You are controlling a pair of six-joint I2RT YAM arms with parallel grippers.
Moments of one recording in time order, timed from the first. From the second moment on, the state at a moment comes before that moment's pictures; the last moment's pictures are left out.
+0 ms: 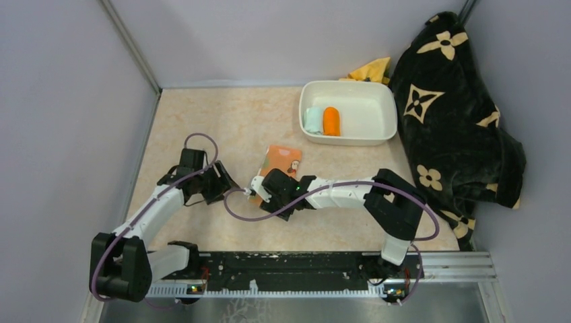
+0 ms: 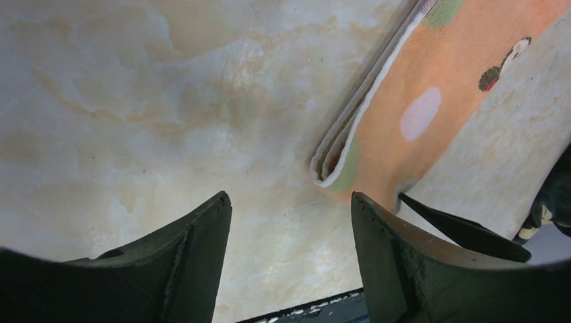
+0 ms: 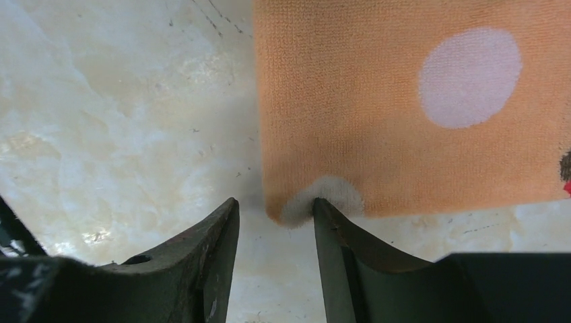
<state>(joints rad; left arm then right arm) -0.18 1.15 0.63 -0.47 0.23 -0.68 1.08 1.72 1.04 -0.33 -0.01 -0.17</state>
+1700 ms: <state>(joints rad) -0.26 1.34 0.55 -0.25 0.28 -0.95 0.95 1.77 0.98 -0.09 -0.44 0.25</state>
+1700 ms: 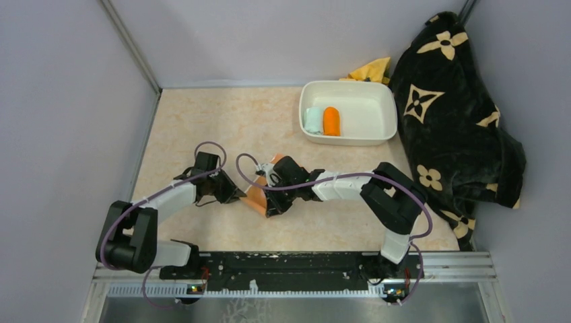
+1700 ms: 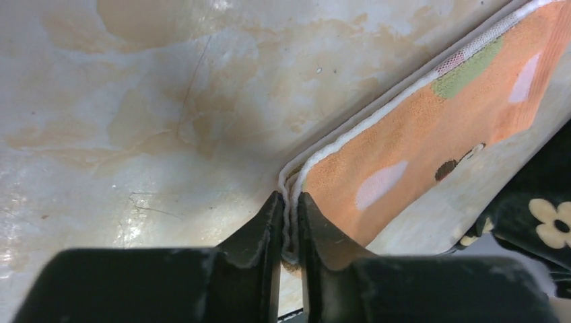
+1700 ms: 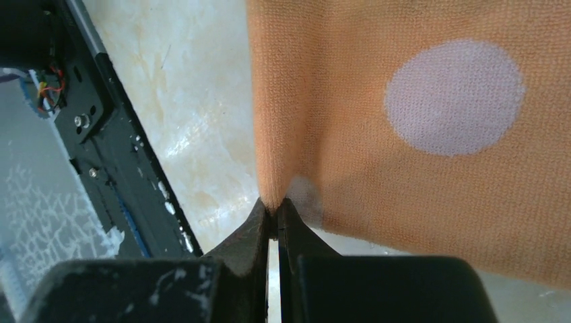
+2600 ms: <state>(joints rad) -0.26 1.10 0.47 -0.34 0.37 -0.76 0.73 1.96 0.90 0.19 -0.84 0.65</state>
